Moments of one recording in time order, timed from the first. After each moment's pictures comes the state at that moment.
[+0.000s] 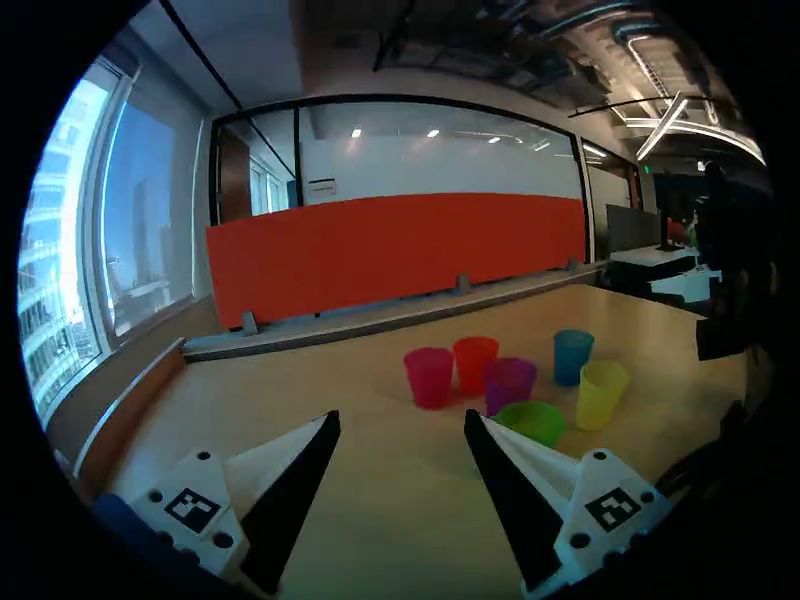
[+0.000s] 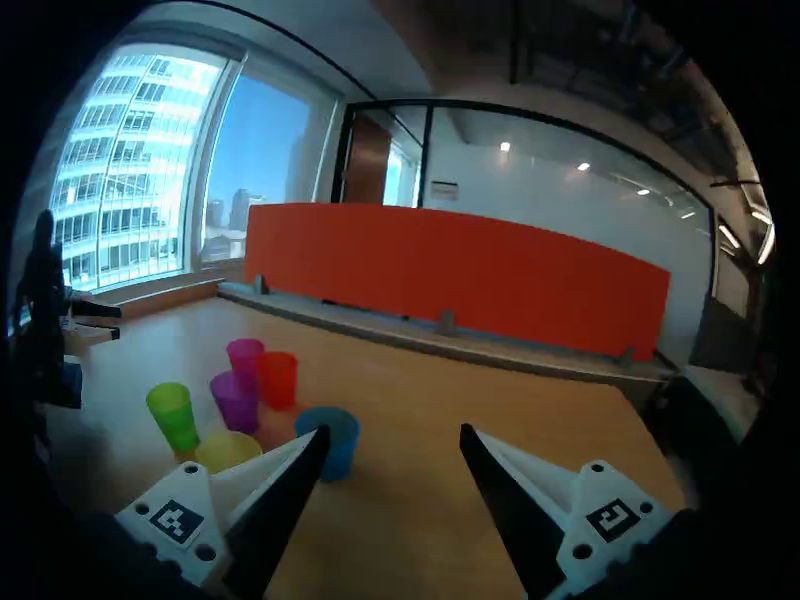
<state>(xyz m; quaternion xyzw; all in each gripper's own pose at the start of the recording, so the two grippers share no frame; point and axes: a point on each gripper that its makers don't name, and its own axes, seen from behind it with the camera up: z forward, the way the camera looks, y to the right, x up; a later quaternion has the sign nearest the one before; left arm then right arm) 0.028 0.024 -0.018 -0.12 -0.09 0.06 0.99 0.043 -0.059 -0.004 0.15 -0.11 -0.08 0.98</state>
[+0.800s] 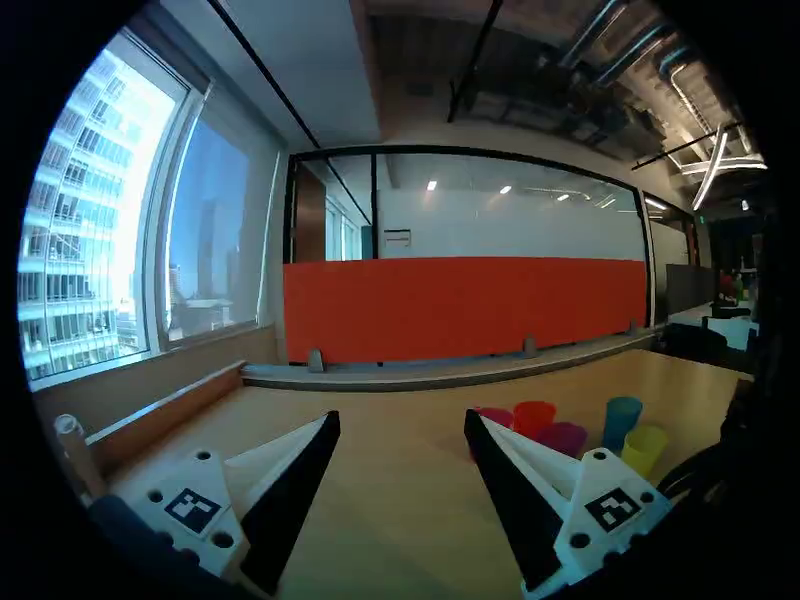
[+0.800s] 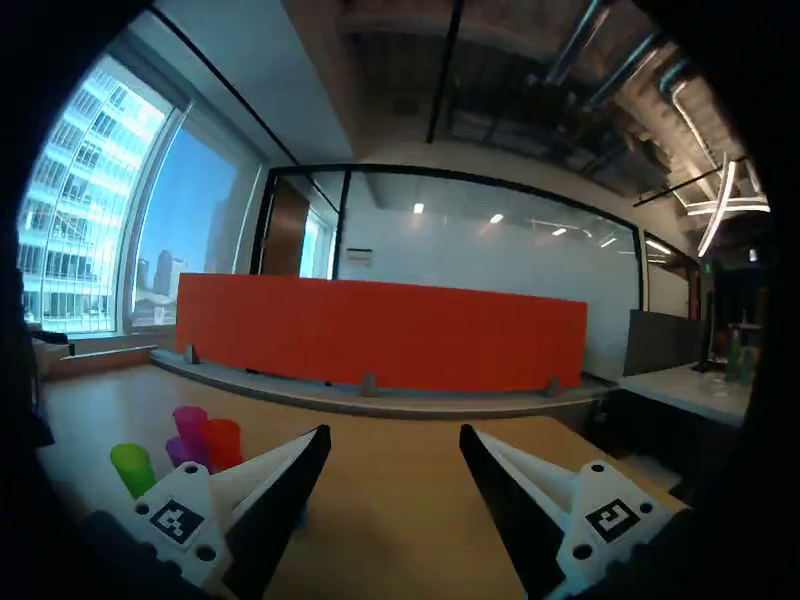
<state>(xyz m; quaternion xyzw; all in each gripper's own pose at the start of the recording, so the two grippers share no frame) 0.075 -0.017 -0.020 0.00 0.00 0.01 1.00 0.089 -0.029 -0.014 0.01 0.01 -0.04 1.00</state>
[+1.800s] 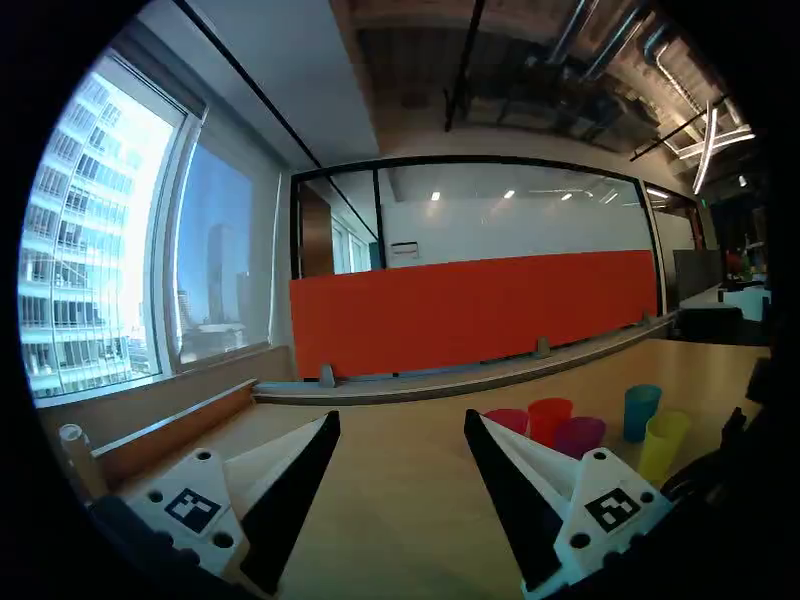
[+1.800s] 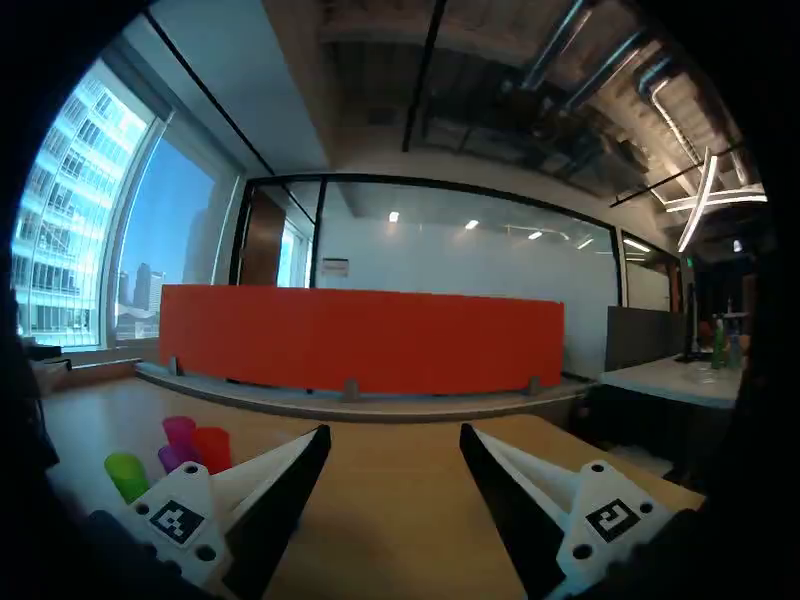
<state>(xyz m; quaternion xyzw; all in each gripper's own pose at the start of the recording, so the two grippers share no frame) 0.063 -0.015 -0.006 0.02 0.03 0.04 1.00 0.086 -0.022 -0.026 -0.03 0.03 -0.02 1.00</state>
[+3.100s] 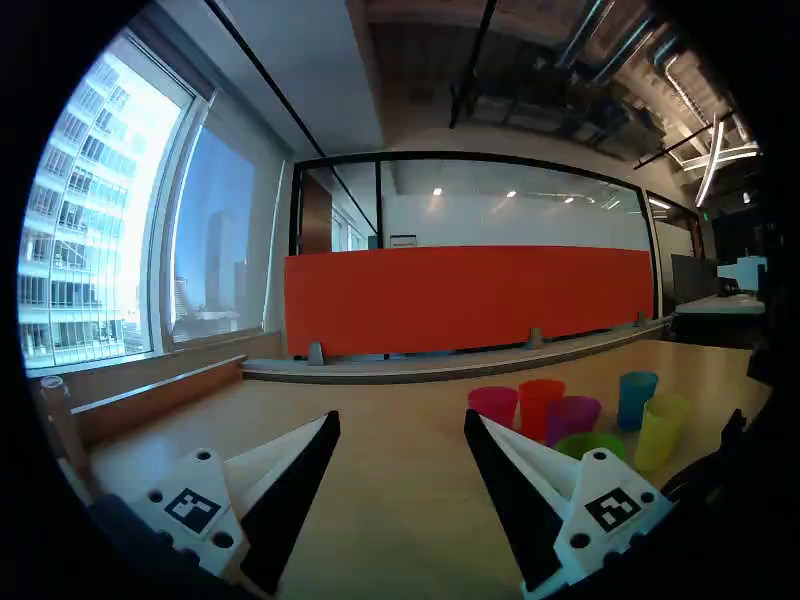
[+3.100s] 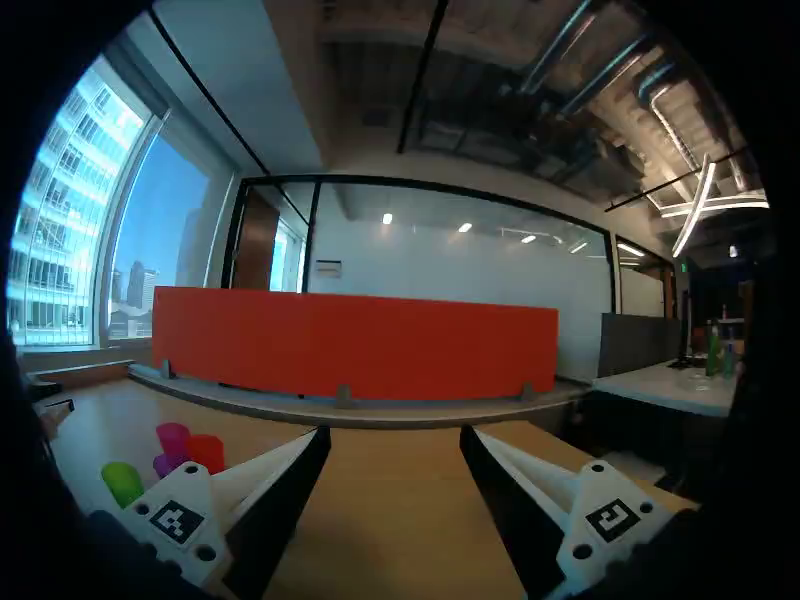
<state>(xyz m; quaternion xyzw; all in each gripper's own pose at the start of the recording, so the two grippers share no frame) 0.015 -0.002 -0.005 0.01 0.02 0.02 1.00 0.101 -0.022 -0.021 -0.04 0.03 -0.03 1.00</state>
